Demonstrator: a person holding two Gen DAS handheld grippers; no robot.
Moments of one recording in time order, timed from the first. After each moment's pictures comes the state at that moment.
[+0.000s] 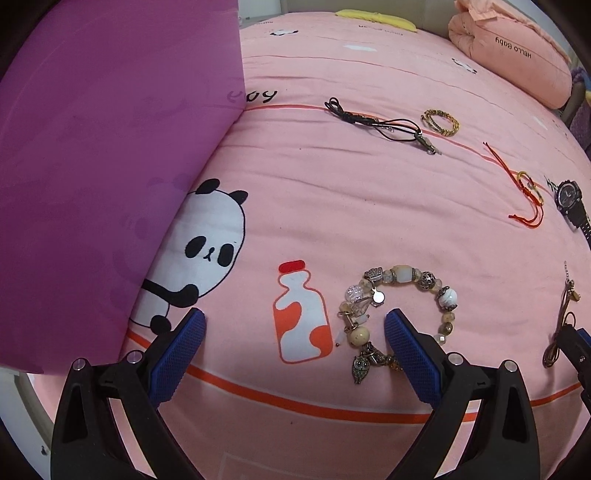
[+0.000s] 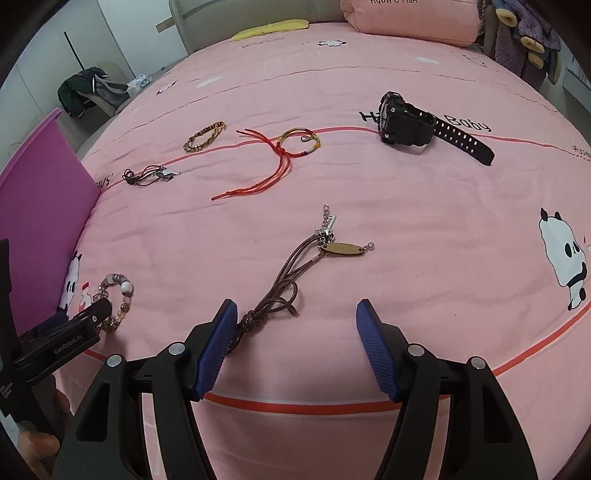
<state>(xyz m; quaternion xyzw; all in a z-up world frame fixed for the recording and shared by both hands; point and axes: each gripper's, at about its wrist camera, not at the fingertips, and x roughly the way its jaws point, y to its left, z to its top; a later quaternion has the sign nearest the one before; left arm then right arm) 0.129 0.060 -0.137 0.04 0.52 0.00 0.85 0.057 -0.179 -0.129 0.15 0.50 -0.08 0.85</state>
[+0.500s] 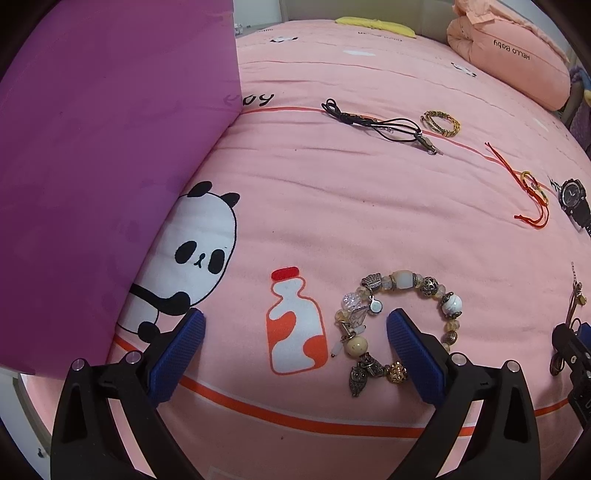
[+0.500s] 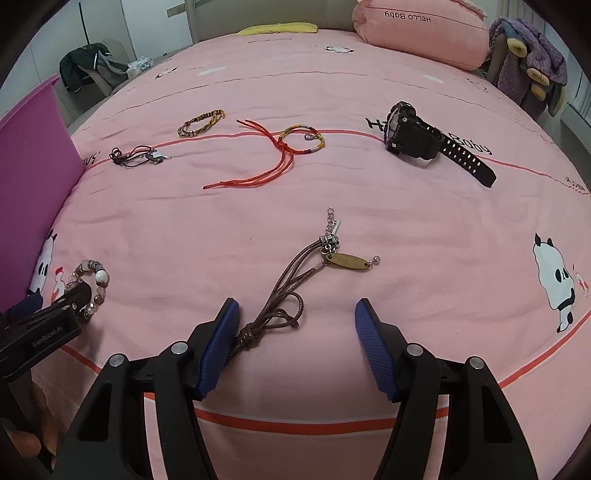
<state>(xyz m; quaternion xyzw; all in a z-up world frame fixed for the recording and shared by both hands) 0.131 0.056 -0.143 0.05 0.51 0.01 0.86 0.066 -0.164 -0.142 0.07 0.50 -0.10 0.85</state>
